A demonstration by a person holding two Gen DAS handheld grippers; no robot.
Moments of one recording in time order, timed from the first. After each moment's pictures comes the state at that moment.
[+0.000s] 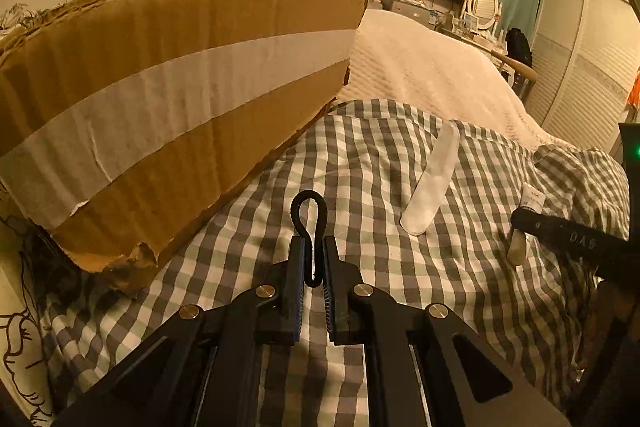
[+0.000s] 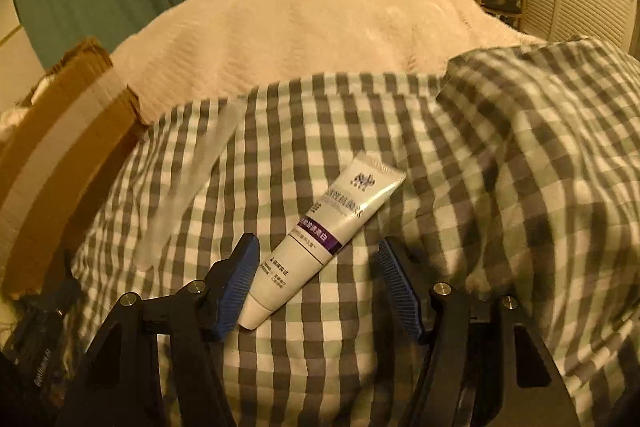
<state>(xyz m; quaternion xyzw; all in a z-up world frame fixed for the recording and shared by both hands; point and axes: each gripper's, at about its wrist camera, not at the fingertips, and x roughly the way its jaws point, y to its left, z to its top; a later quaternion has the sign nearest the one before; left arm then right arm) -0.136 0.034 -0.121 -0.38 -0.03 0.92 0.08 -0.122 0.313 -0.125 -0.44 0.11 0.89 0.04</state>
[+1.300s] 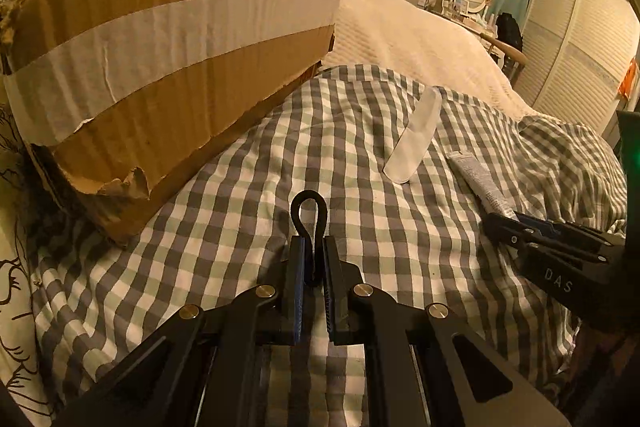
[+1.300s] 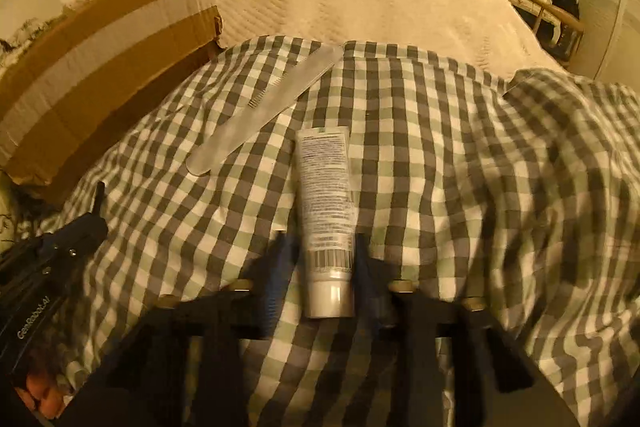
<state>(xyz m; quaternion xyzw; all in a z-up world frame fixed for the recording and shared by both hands) -0.112 0.035 -0.130 -0.41 -0.02 0.90 0.11 -0.092 0.251 -0.128 -0.45 0.00 0.89 -0.02</state>
